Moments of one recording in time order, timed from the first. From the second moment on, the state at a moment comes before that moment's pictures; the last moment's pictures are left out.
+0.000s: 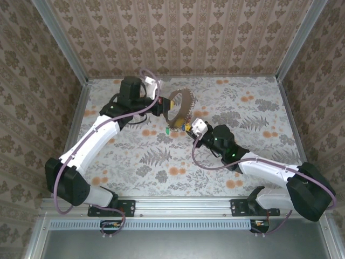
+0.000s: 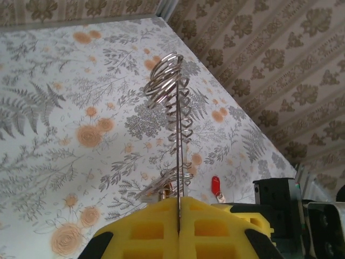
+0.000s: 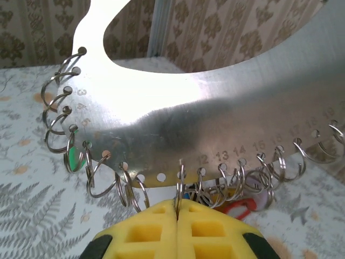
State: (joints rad) left arm -0.52 1.41 1.26 -0.35 0.59 -0.35; right arm 0.67 1.23 0.57 0.45 -0.08 -0.27
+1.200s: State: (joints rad) left arm -0.54 1.68 0.70 0.31 0.55 -0.85; right arm 0.51 1.46 0.81 -0.12 -0.26 -0.33
